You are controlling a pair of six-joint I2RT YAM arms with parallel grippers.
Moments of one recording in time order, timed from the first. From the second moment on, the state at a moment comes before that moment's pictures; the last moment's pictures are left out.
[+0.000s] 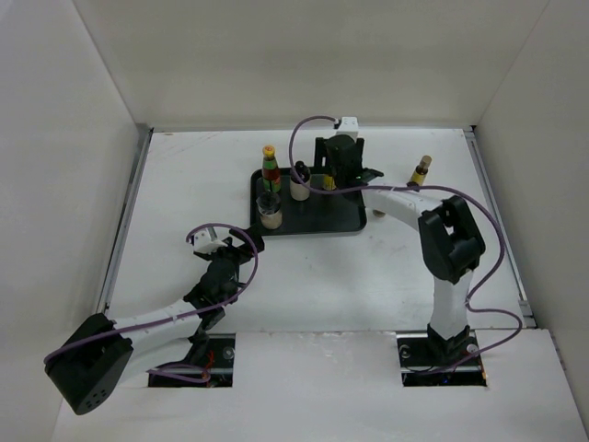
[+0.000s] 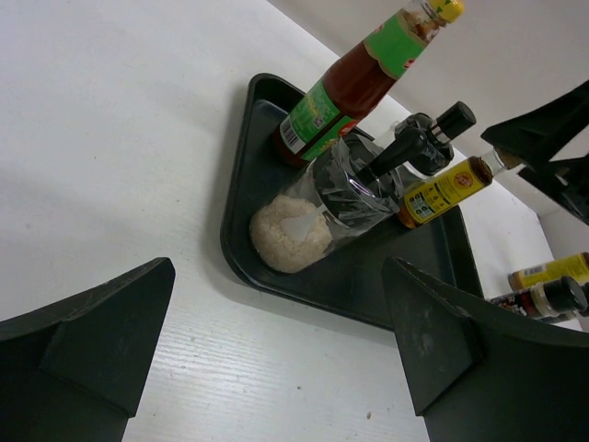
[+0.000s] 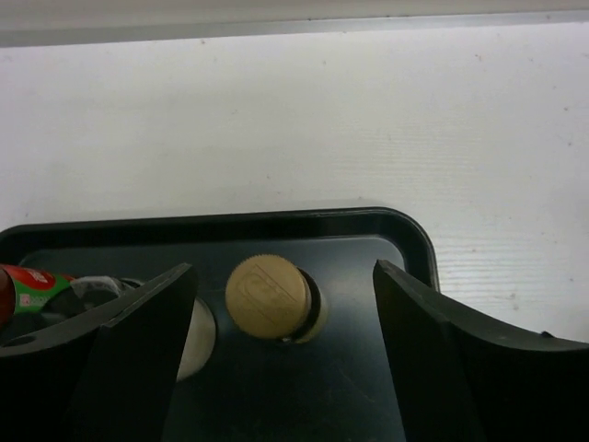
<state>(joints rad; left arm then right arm) -0.74 0.95 0.08 0.78 -0.77 -0.71 0.57 1.97 1.46 0.08 0.49 0.28</state>
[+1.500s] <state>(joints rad) -0.74 0.97 0.08 0.79 -0.75 -0.72 0.55 1.47 0.90 0.21 0.57 0.31</state>
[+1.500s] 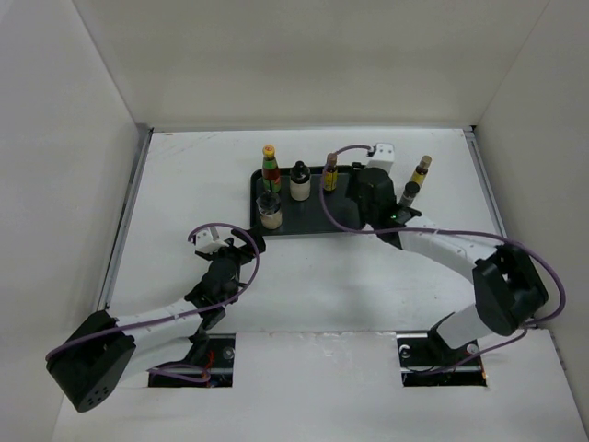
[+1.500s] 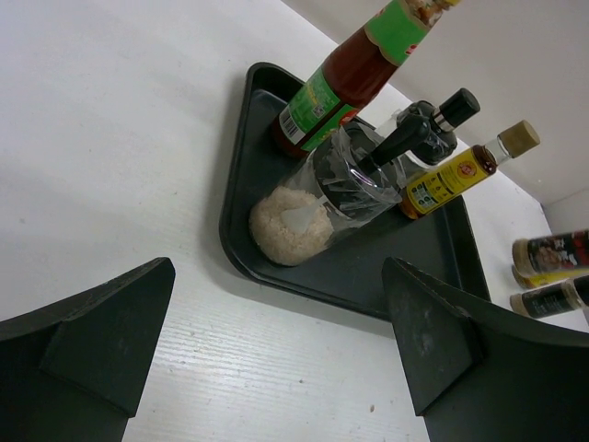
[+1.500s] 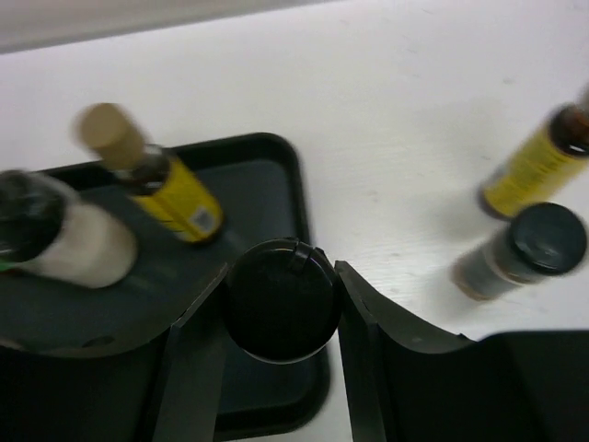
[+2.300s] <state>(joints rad) -0.74 0.95 0.08 0.80 -0.75 -0.72 0.83 1.93 1.24 0.19 0.50 0.37</state>
